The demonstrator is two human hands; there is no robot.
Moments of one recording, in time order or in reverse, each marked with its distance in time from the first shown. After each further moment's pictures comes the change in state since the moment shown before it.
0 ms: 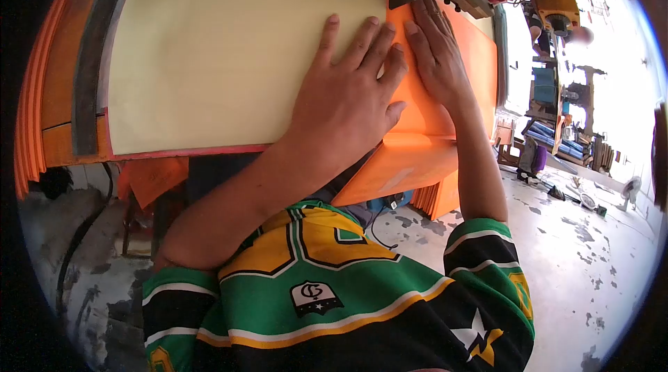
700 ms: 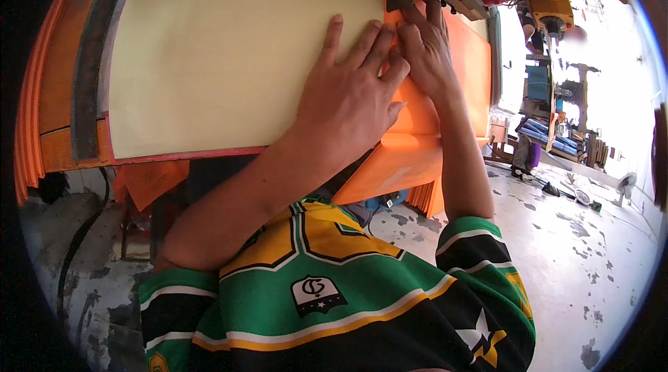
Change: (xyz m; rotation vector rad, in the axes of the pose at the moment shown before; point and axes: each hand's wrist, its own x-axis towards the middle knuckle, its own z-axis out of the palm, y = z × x) left_hand 0.007 -0.002 -0.001 -0.079 -0.015 0.007; right_hand 0.017 0.000 0.015 -0.019 0.058 0.050
